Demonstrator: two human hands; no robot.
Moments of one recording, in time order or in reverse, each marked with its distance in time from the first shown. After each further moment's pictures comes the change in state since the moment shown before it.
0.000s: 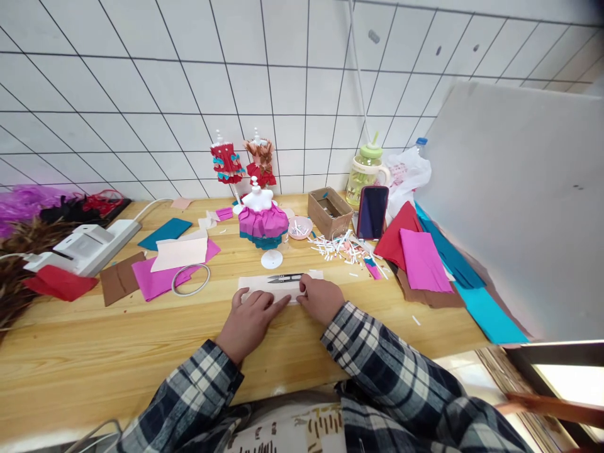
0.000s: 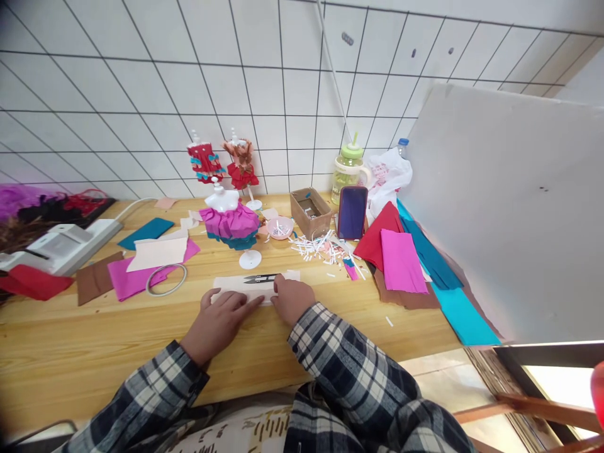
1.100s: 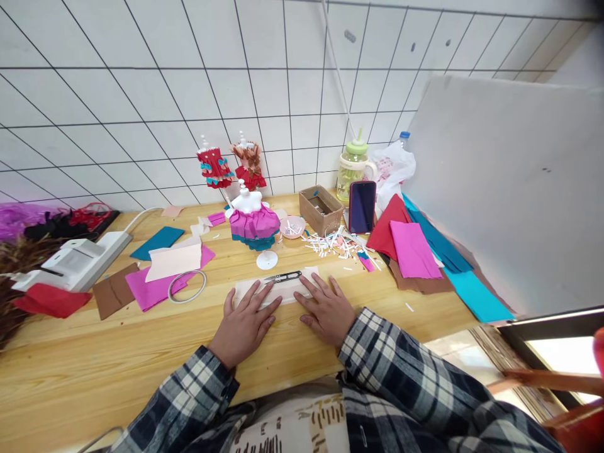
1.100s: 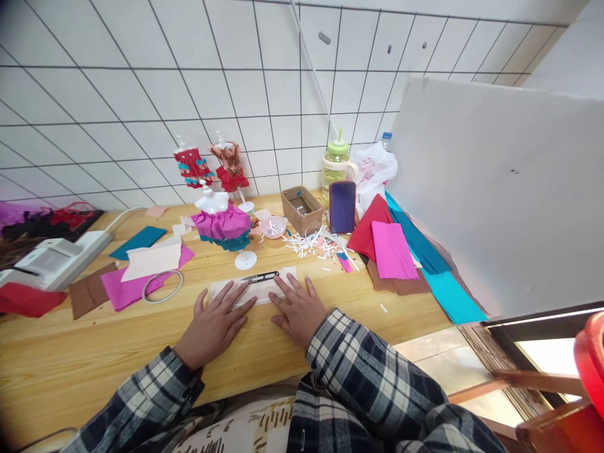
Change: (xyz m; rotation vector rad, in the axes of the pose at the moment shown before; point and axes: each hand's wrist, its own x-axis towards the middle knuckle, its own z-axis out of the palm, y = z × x) left_hand -0.012 -0.008 0.003 0.083 0.018 0.058; right_hand -0.047 0.035 0.030 -0.189 0.254 -0.362
